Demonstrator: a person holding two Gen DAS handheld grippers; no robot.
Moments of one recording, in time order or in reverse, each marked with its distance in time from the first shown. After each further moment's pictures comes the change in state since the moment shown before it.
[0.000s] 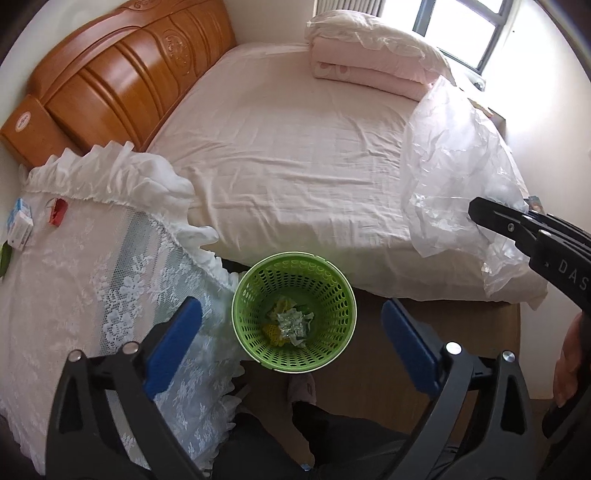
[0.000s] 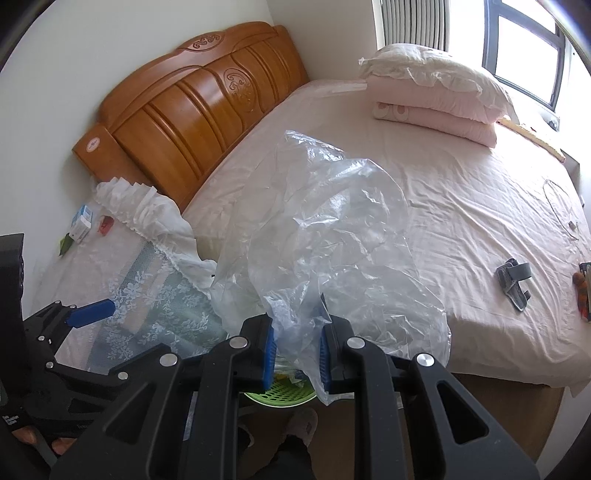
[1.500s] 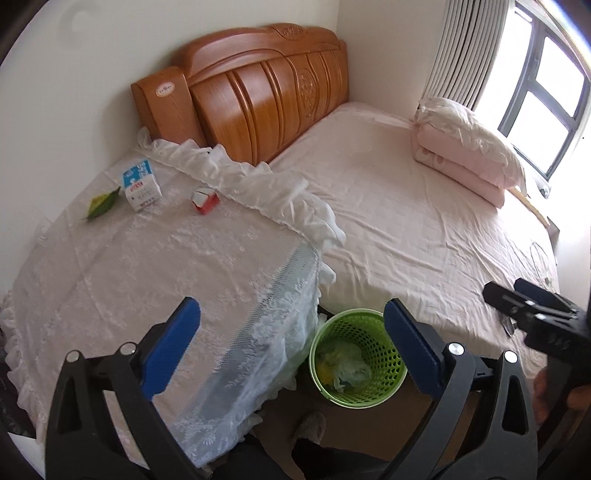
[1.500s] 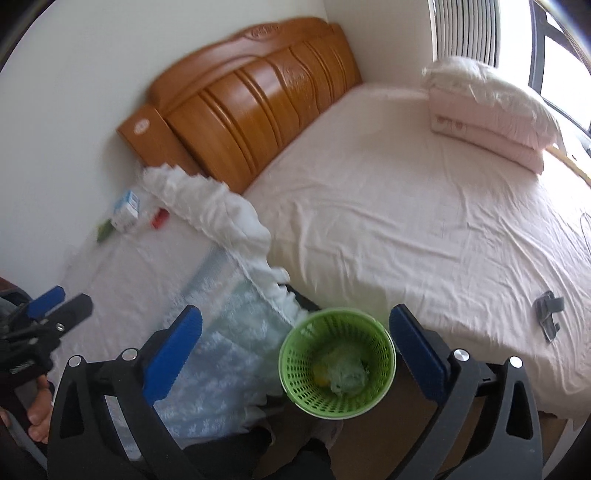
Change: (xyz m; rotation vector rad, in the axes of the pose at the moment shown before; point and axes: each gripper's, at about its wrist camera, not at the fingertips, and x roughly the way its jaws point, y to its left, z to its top) left arm -0.109 0.144 -0.031 -0.332 -0.221 0.185; right arm 0.003 0.104 0.035 -0.100 0.004 0.140
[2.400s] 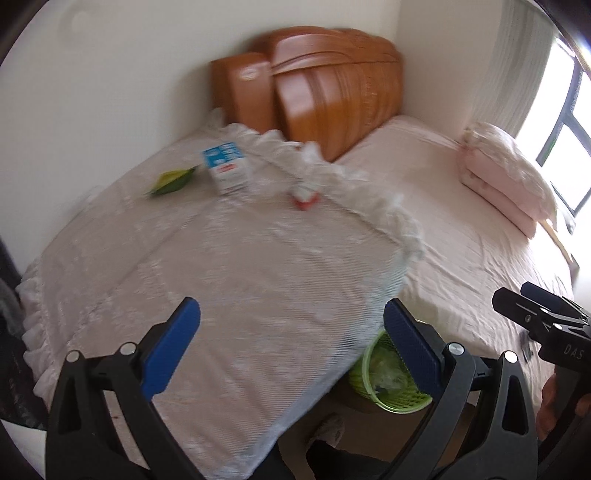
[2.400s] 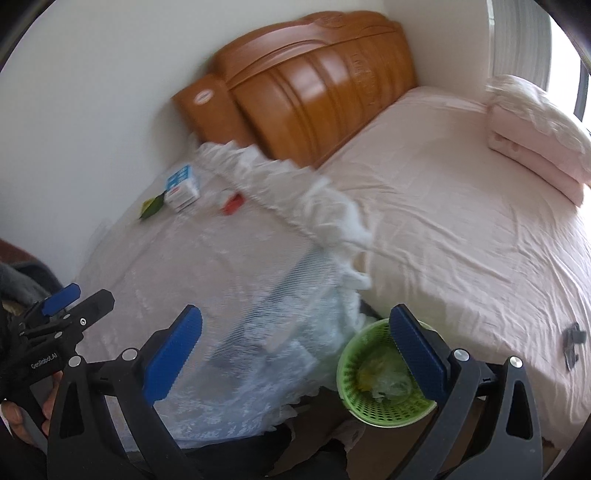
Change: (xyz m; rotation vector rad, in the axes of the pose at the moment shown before) left arm -0.008 0.134 -0.010 -0.151 0.003 0.111; right arm 0.051 0.140 0.007 -0.151 0.083 0.104
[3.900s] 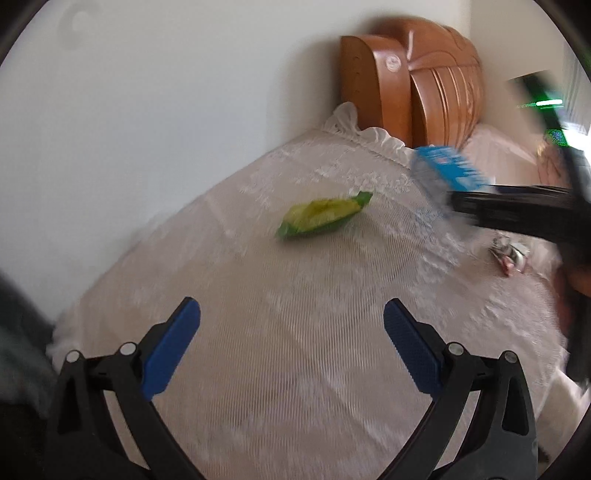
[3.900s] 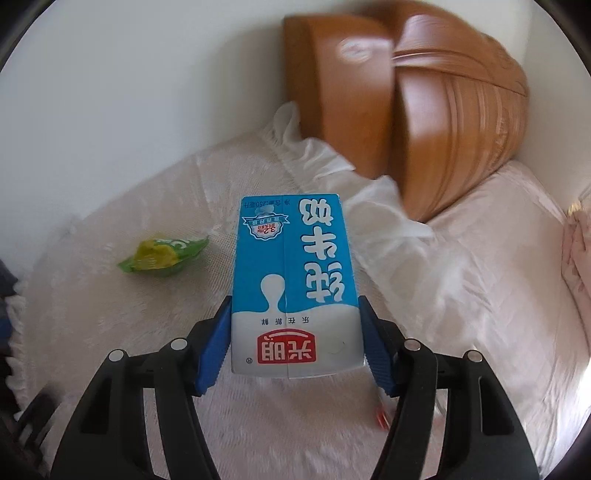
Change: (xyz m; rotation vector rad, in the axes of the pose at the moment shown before) left arm 0.138 0.182 0.098 0.000 -0.003 0.202; right arm 0.244 0.202 0.164 -0.305 0.031 -0.015
